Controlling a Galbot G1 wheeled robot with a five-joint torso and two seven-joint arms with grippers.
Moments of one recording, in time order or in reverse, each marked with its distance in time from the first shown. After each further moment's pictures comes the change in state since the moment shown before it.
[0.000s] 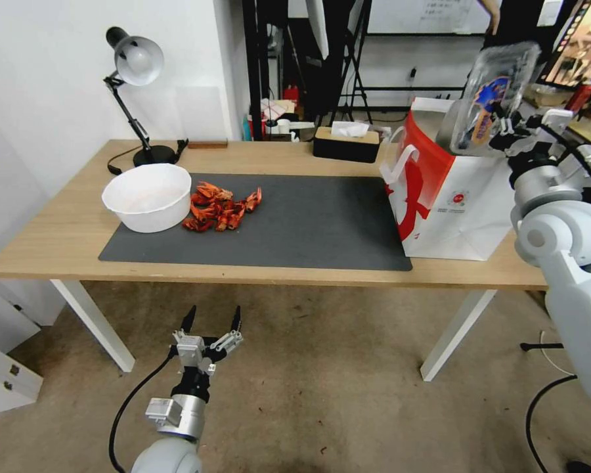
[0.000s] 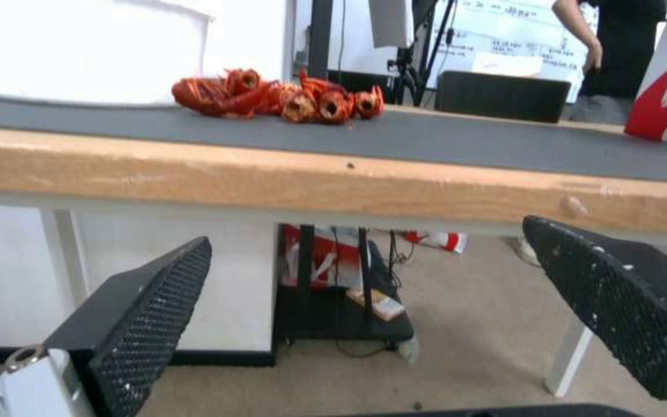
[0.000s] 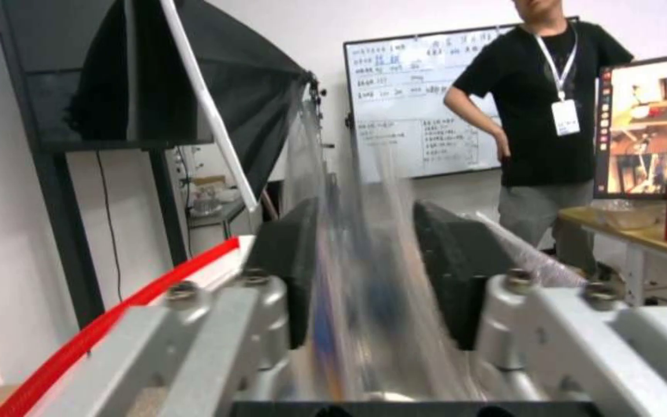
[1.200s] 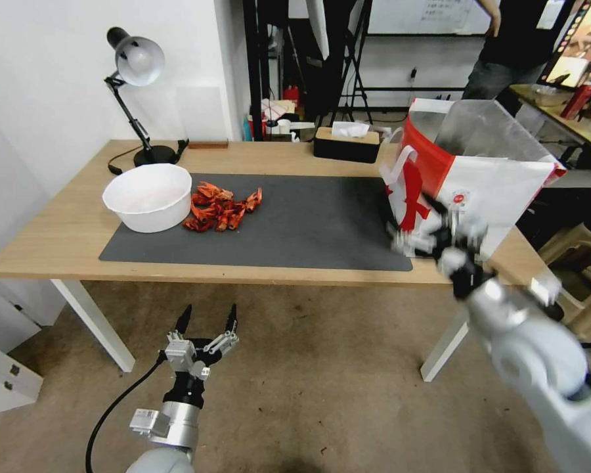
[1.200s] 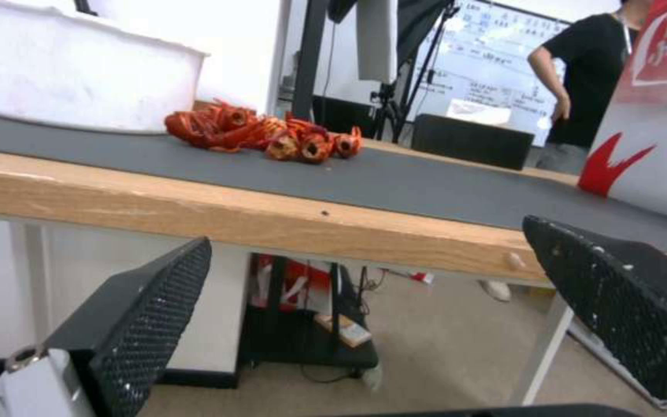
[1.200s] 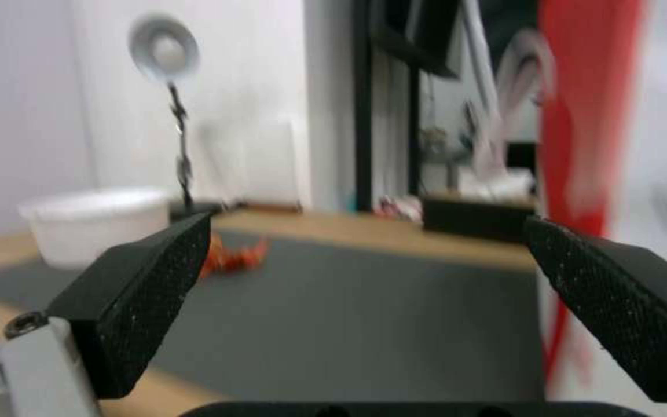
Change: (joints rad) left arm 0.064 -0.021 -0.034 -0.055 -0.089 -0.051 0.107; right arm -0.777 0.076 0.075 0.230 -0.187 0.469 -0.525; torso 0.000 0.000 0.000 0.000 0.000
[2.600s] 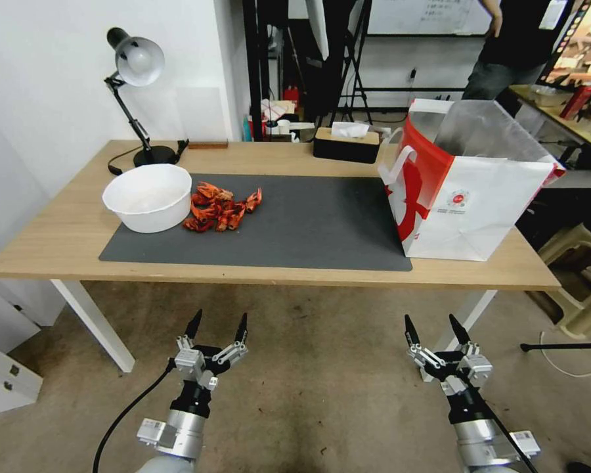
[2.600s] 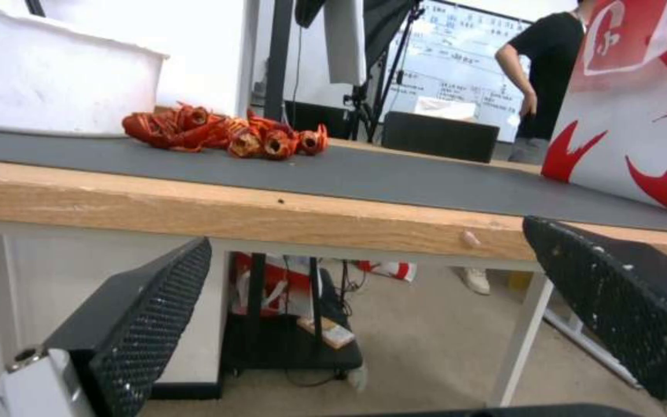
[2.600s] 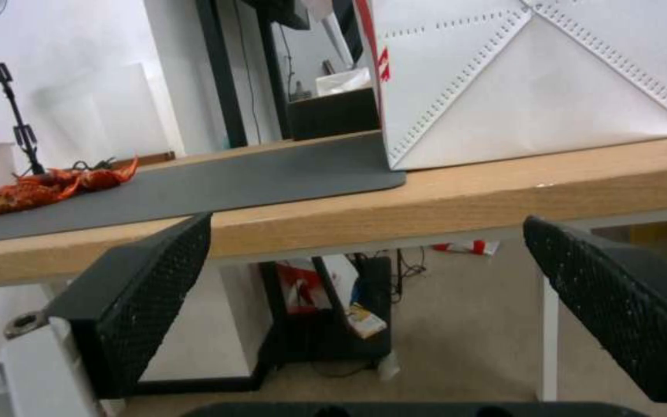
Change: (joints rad) left arm 0.003 -0.009 0.008 0.033 0.042 -0.042 0.058; right arm -0.201 0.217 -0.060 -0.185 -0.116 0.299 0.156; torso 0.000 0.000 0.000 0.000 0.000
